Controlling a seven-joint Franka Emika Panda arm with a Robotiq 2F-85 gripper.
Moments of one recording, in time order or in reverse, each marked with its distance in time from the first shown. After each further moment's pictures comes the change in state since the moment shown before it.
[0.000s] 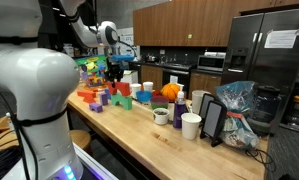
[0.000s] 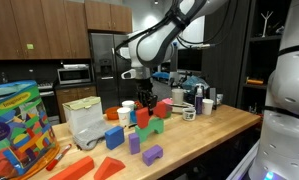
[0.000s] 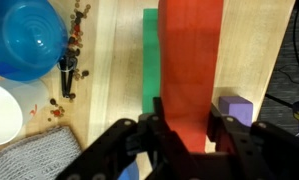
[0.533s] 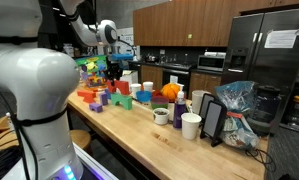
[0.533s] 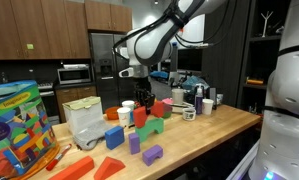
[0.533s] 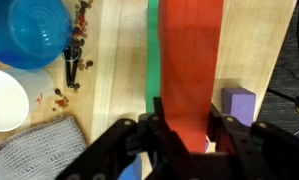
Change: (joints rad) arm 0.005 0.004 0.007 0.020 0.015 0.000 -0.002
